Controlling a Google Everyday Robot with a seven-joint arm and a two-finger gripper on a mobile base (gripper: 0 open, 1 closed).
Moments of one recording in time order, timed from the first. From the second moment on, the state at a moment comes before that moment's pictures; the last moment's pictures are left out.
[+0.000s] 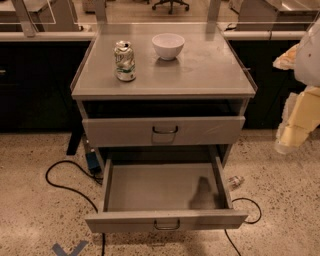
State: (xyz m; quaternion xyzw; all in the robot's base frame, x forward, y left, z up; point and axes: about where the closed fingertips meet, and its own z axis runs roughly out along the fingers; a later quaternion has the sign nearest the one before) arm 0.438 -0.217 0.976 -0.60 0.78 -0.03 0.16
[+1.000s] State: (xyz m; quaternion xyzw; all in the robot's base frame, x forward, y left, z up) arm 0.408 -0.201 0.879 -0.66 0.73 -0.01 0.20
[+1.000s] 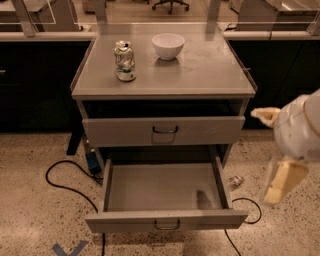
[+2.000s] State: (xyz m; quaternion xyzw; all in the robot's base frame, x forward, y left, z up) arm 0.328 -0.178 0.523 -0.69 0.69 0.17 0.13
